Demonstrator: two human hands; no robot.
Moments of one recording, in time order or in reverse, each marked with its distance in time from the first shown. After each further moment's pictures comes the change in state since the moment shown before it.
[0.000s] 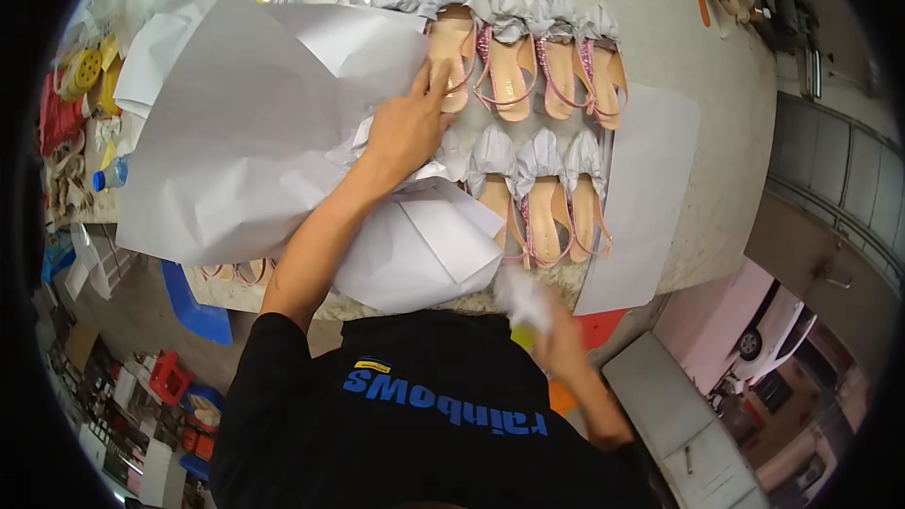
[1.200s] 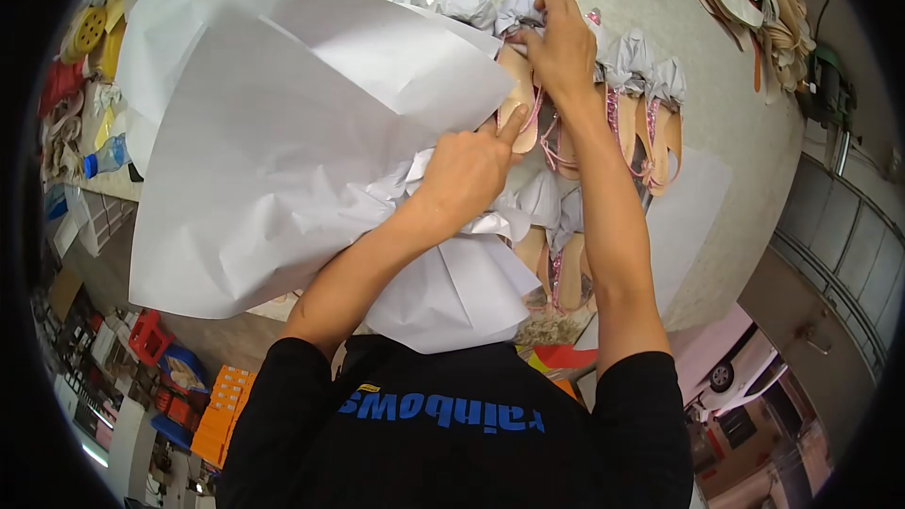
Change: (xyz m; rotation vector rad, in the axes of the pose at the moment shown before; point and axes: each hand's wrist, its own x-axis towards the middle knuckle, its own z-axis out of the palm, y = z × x) left_hand 0.020 -0.013 0.000 -0.145 0.026 0.005; right_hand 0.468 -0.059 -0.016 -0.190 0.449 -0.202
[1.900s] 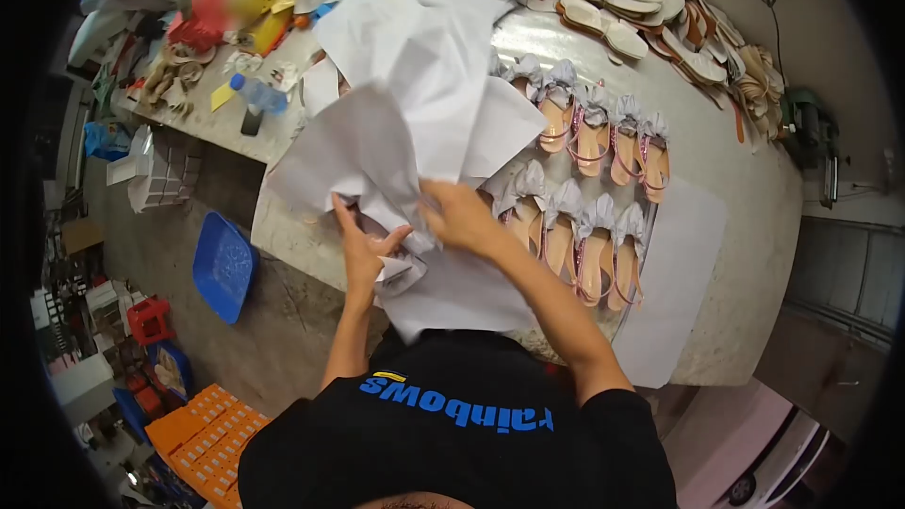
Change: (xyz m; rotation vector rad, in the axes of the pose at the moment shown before) left_hand -0.289 -0.011 -0.070 -0.456 0.867 -0.602; right_hand -0.249 -0.182 -0.039 0.535 -0.578 -0.428
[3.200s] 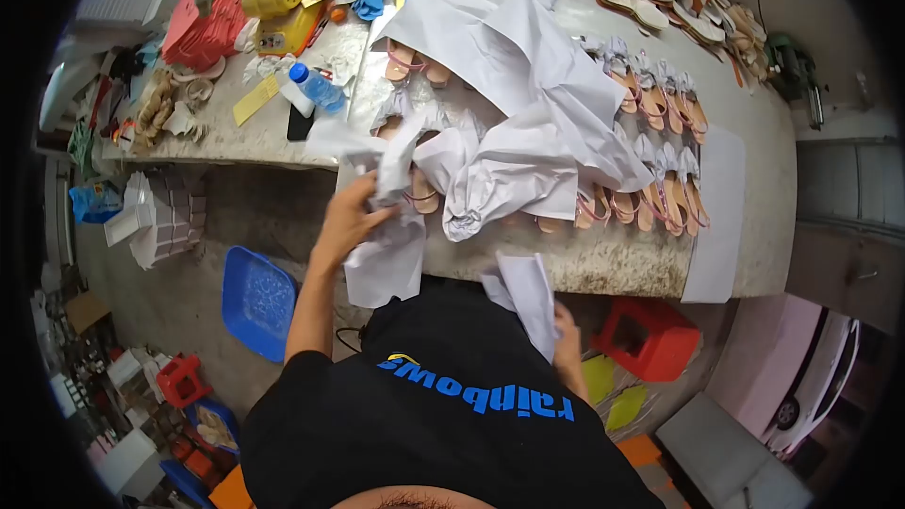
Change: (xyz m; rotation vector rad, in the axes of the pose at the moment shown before) left_hand 0.193 -0.150 -0.218 0.069 -0.701 0.607; right_hand -0.164 -0.123 0.259 0.568 0.558 0.804
